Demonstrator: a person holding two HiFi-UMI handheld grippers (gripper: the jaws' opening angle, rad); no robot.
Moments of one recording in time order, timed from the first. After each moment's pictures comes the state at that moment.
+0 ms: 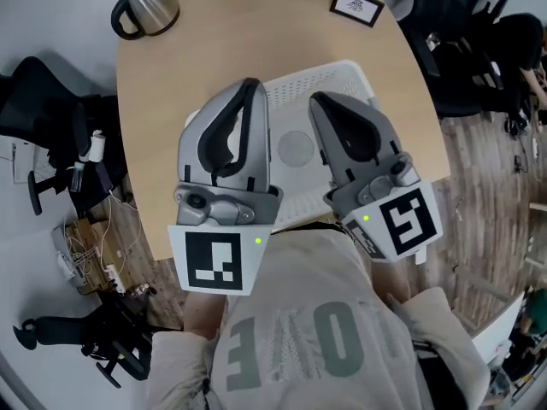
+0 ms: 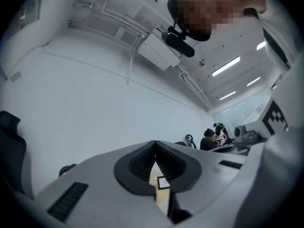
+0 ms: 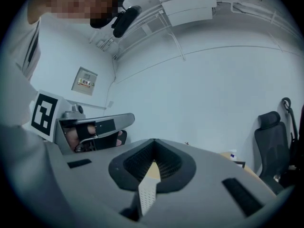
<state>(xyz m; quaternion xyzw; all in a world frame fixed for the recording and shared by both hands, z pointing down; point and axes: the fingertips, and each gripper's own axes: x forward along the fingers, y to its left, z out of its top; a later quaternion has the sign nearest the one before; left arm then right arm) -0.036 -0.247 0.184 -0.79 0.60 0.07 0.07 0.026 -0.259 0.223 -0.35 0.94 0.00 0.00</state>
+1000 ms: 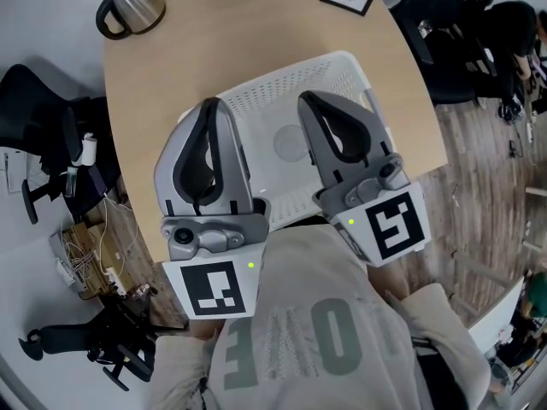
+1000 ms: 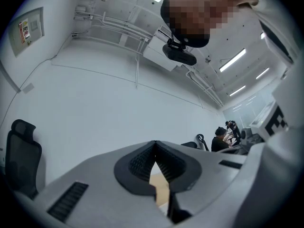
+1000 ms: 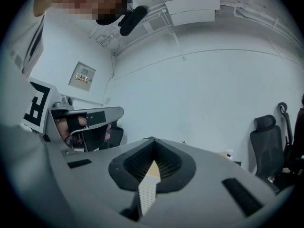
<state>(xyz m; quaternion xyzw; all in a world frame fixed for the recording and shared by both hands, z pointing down) -0.063 -0.226 0.184 -0.75 0.65 0.06 0.09 0.018 -0.257 0.232 -0.37 0.93 0.01 -0.01</state>
